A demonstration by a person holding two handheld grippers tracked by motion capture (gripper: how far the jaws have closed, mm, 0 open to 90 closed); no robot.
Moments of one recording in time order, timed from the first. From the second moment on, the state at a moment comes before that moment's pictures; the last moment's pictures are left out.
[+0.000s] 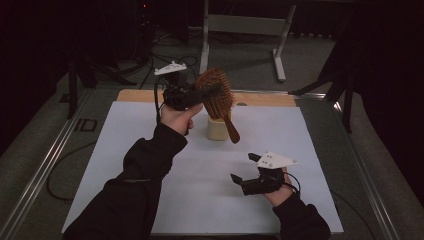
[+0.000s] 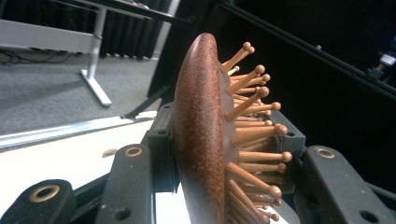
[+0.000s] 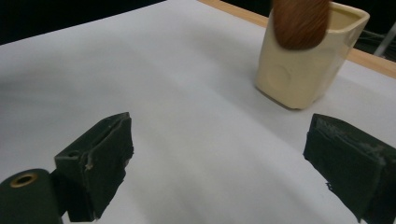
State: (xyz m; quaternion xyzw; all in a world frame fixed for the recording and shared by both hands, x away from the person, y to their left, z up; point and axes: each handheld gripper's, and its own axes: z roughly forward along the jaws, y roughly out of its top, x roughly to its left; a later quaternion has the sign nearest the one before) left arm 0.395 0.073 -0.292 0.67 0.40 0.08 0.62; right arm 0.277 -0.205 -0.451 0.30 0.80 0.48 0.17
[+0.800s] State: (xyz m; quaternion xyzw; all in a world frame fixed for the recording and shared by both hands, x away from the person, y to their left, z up) left arm 0.449 0.081 -0.297 0.63 0.46 0.14 0.61; right arm 0.277 -0.206 -0.453 0.30 0.80 0.49 0.17
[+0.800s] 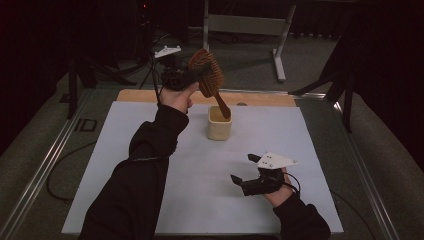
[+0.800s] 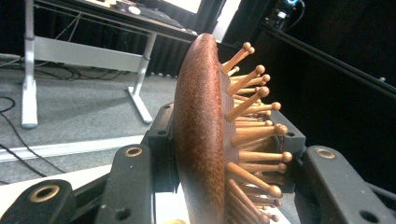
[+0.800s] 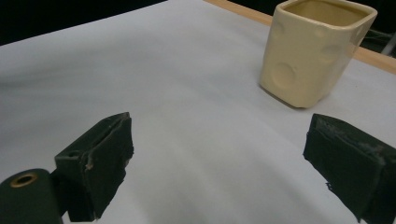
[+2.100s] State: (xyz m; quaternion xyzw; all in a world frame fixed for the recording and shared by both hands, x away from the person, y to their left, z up) left arm 0.470 0.062 -0.363 0.64 0.49 0.13 0.57; right arm 0.276 -0.207 -0.451 0.30 0.80 0.49 0.16
